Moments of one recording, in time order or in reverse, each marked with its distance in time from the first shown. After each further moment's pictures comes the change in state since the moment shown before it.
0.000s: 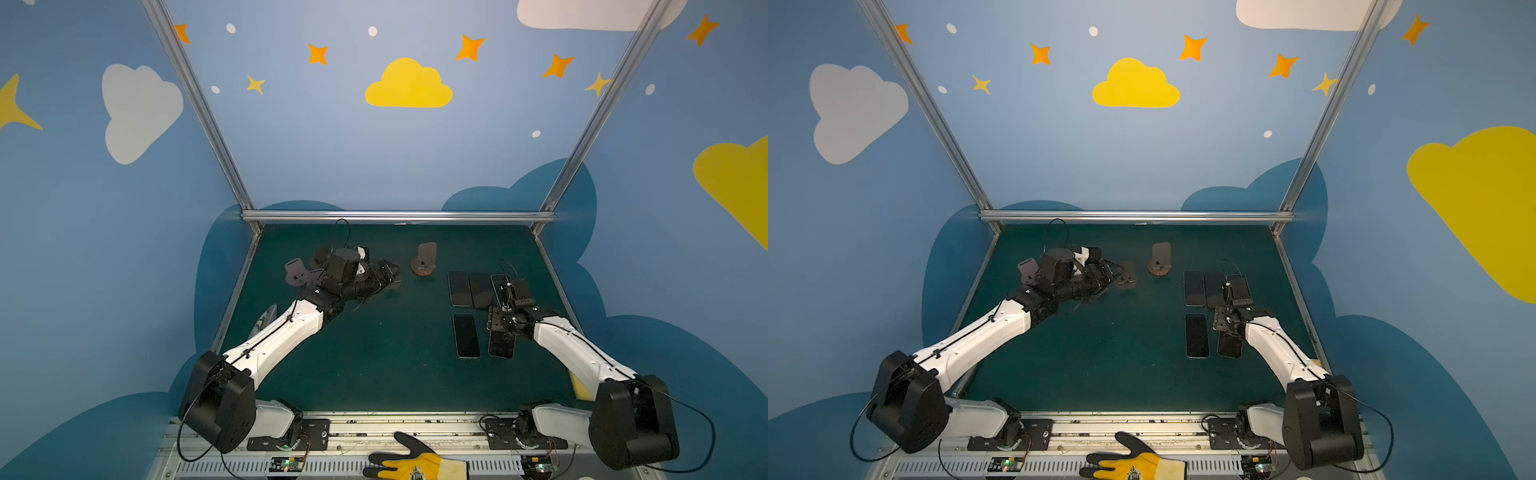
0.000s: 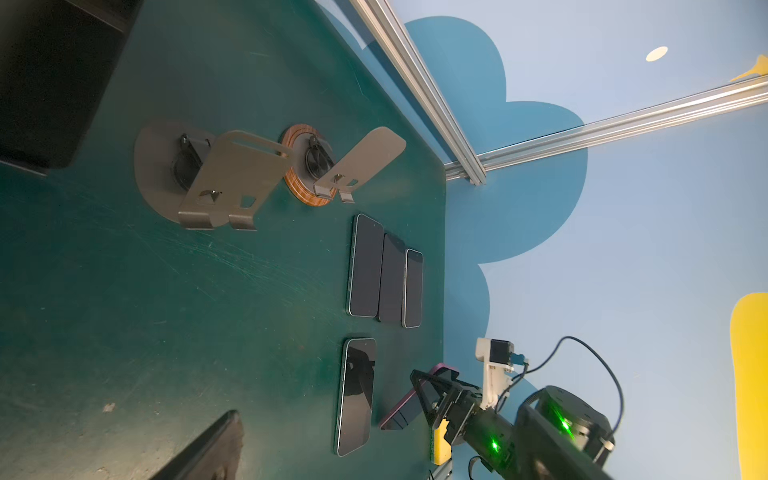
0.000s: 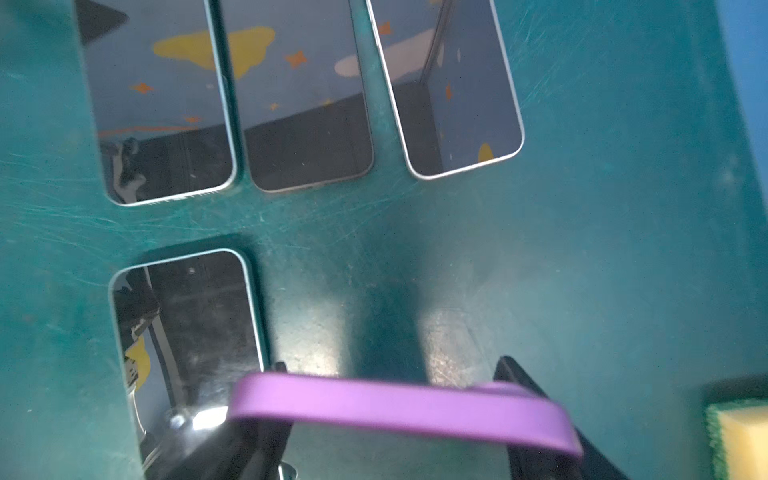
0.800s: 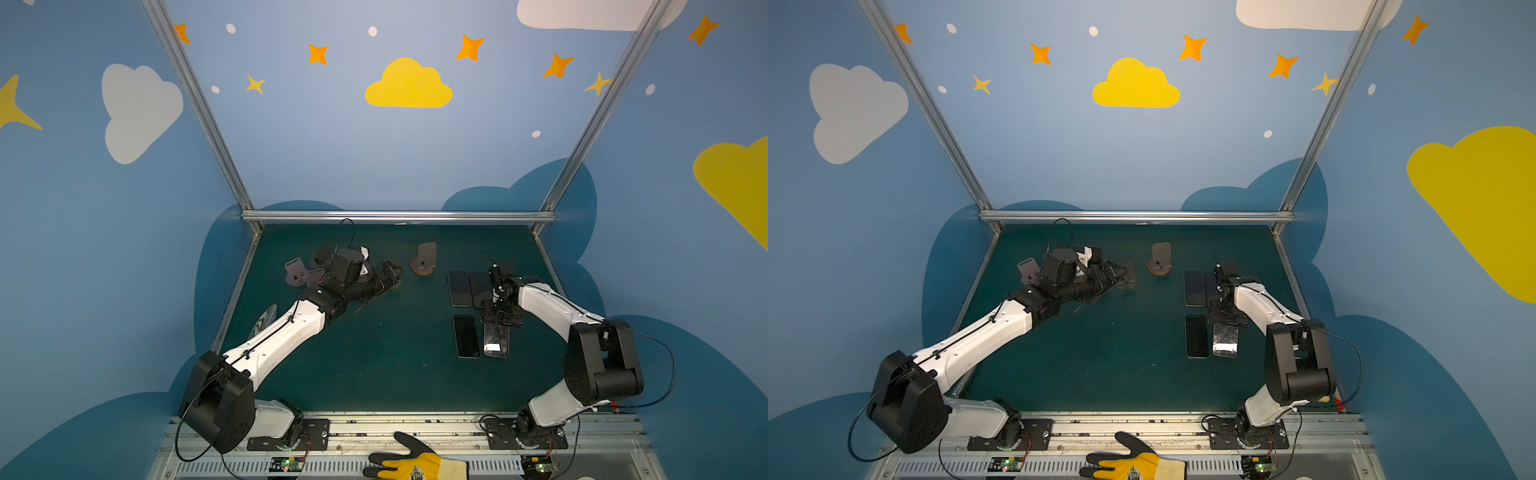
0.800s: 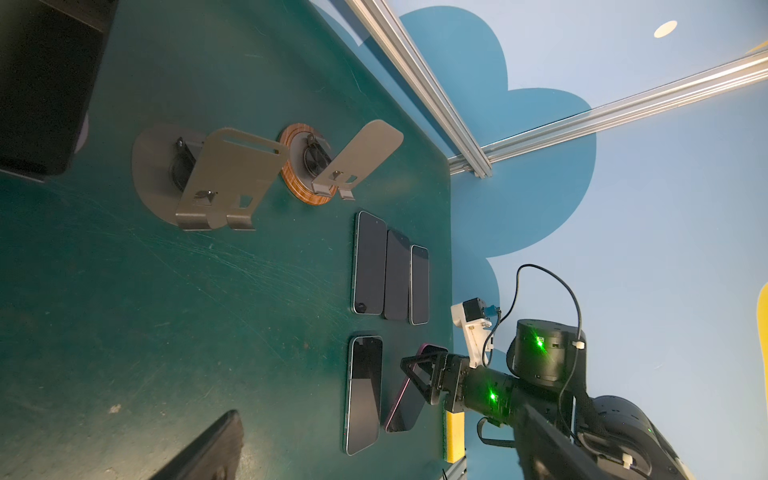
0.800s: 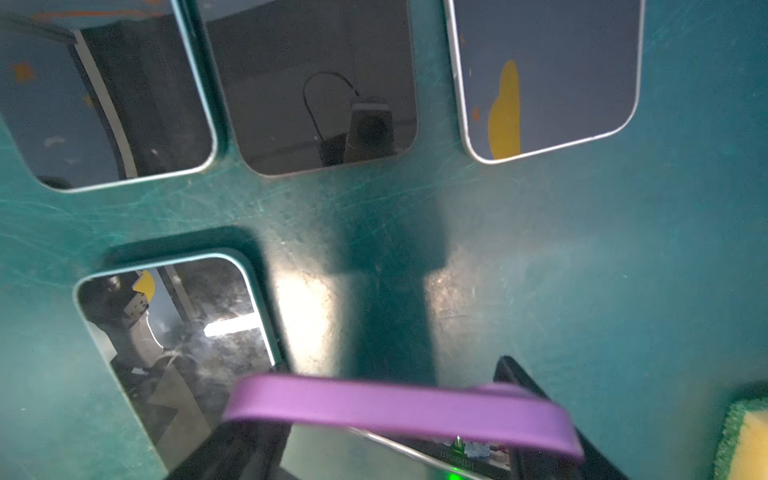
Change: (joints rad) left arm -0.031 0.000 0.015 -0.024 -0.035 0.036; right arm -0.013 0.317 0.270 -0.231 -0.082 -0.011
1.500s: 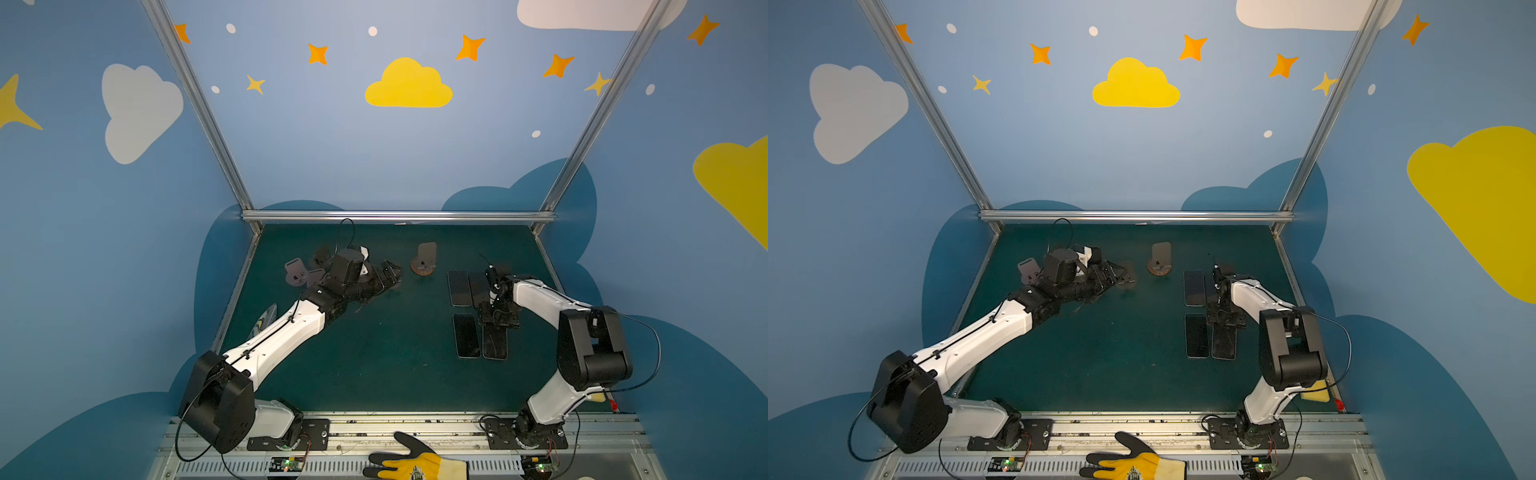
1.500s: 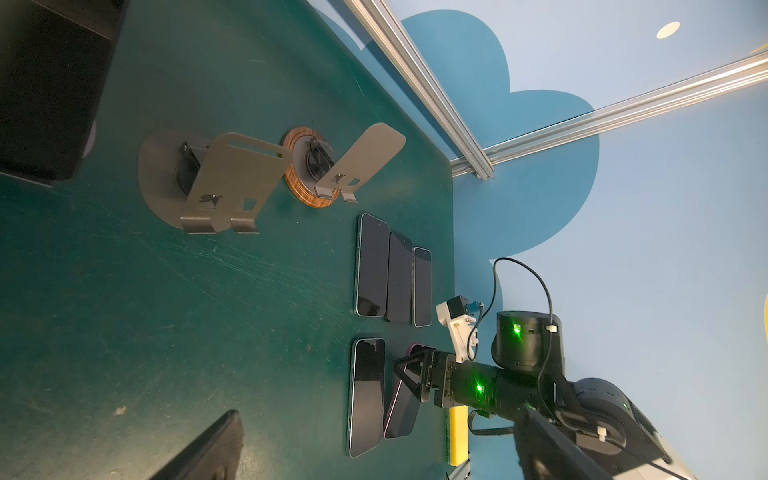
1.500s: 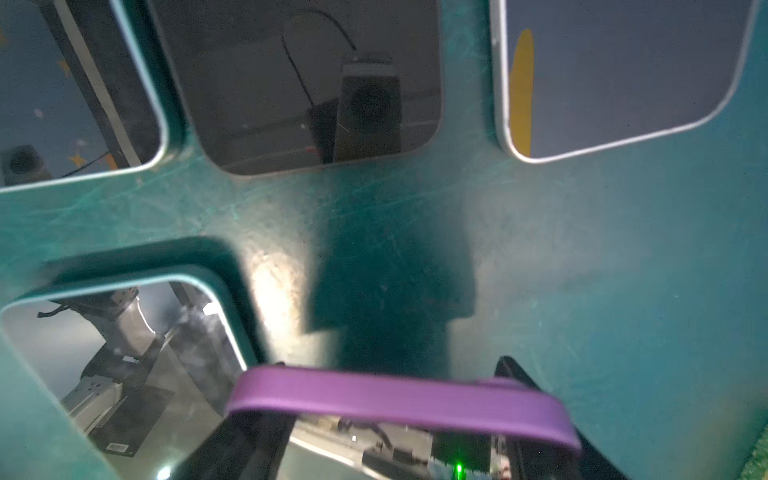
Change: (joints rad) left arm -0.001 0.000 0.000 0.000 -0.008 0.006; right arm -0.010 0.107 0.029 -0.002 -0.021 -0.017
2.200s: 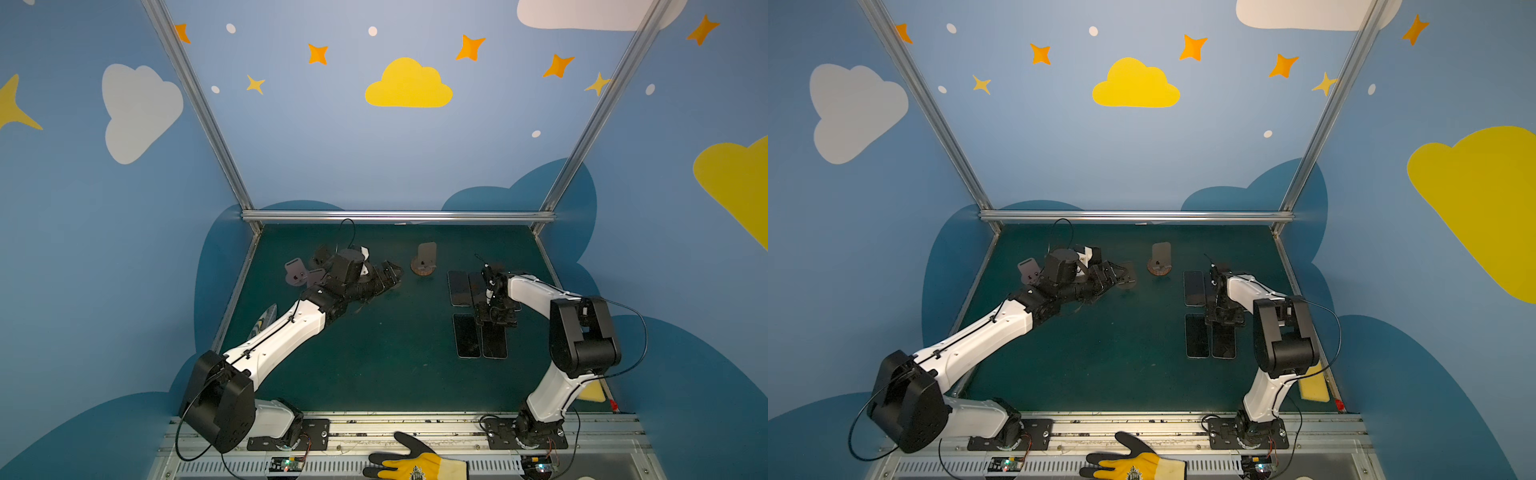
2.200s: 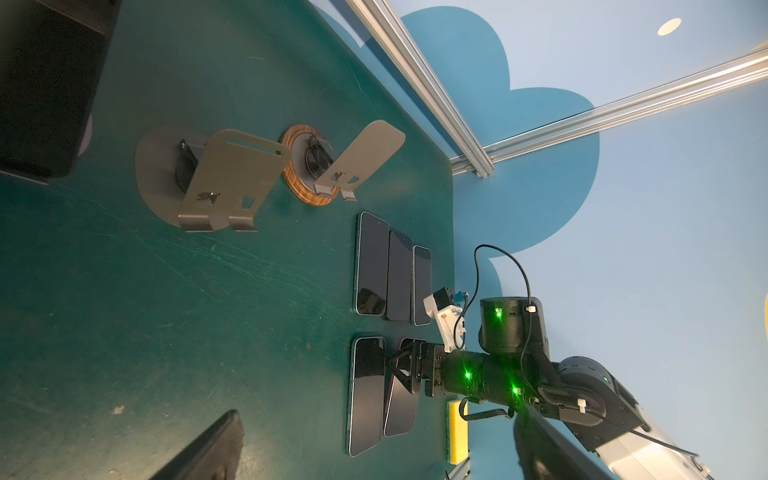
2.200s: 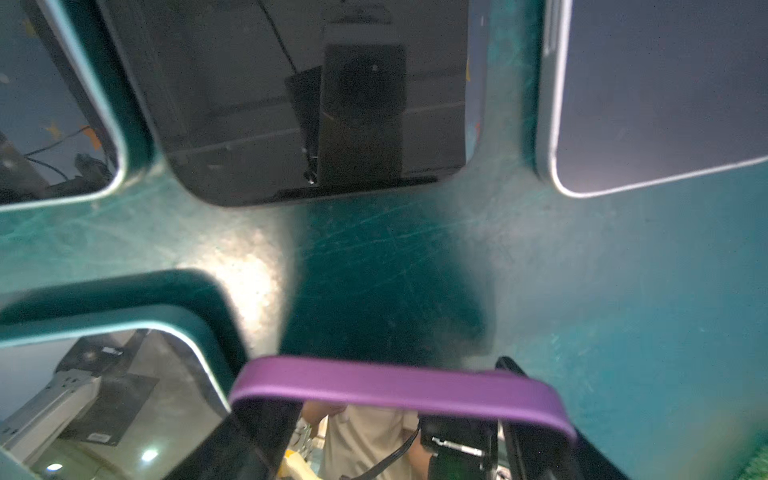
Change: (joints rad) left arm -0.003 0.004 0.000 0.000 0.002 0.000; right arm 0.013 0.080 0.049 -0.023 0.018 -0.025
